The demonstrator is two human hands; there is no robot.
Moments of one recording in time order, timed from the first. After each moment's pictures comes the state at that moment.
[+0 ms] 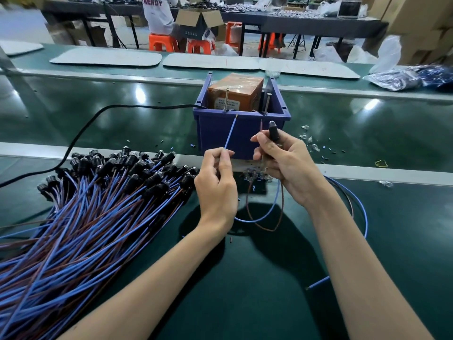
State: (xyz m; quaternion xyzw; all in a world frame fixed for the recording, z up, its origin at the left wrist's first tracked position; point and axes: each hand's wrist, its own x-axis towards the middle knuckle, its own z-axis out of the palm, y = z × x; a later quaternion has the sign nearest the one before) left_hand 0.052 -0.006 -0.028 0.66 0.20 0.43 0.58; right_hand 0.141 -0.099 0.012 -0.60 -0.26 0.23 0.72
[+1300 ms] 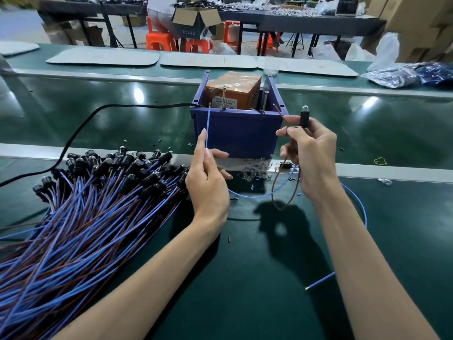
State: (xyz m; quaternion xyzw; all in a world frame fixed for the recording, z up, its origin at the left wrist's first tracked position) left_hand 0.058 0.002 -0.030 0.63 0.22 0.44 0.60; right_hand 0.147 -0.108 0.026 -0.63 -0.14 0.02 0.77
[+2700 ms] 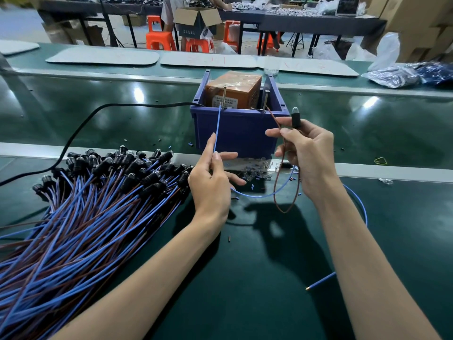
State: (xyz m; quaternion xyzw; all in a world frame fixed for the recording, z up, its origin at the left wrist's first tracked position) left_hand 0.060 0.001 -0.029 0.62 0.21 0.39 0.64; right_hand 0.148 -0.109 0.022 -0.63 -0.19 0.05 0.75
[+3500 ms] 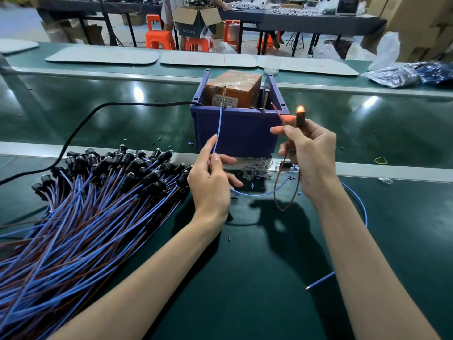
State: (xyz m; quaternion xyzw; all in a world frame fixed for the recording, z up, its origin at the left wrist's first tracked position) left_hand 0.061 0.002 -0.030 0.61 0.23 0.40 0.65; right_hand 0.148 -0.107 0.021 -0.64 -0.17 0.01 0.75
